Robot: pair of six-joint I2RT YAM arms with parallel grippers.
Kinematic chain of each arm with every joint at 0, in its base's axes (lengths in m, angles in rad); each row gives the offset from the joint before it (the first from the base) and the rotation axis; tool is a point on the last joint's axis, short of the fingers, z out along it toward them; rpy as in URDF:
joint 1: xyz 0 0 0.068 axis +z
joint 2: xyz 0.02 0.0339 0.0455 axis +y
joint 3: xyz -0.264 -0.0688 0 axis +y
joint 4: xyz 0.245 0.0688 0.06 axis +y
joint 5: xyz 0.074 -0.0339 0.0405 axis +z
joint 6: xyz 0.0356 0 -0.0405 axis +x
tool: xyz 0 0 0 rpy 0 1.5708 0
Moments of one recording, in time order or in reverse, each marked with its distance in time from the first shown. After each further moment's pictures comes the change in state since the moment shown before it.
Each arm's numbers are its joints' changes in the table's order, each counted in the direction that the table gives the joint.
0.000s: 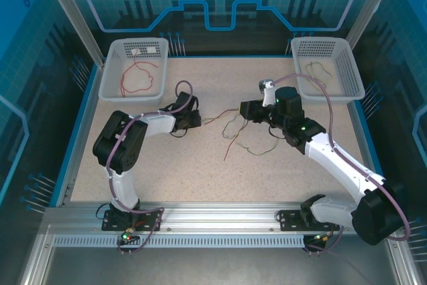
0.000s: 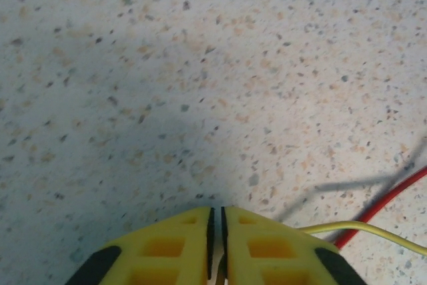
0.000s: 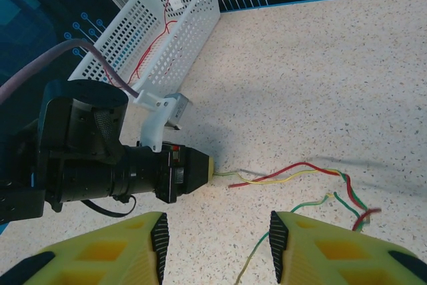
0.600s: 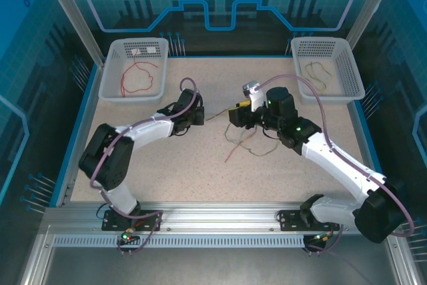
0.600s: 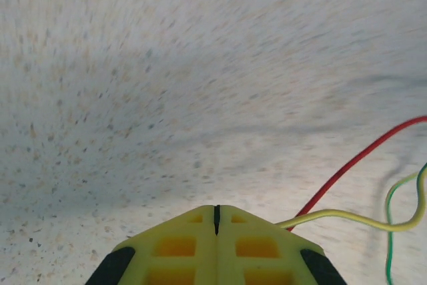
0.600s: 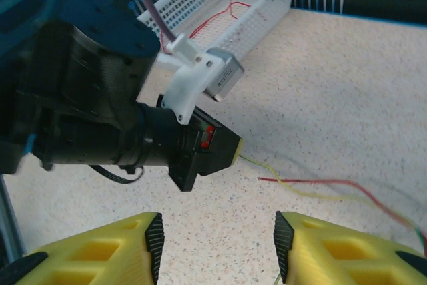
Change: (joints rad) left arm -0.105 -0.223 0.009 0.087 0.135 0.098; right arm 0.111 0.012 -0.071 0.047 0.063 -0.235
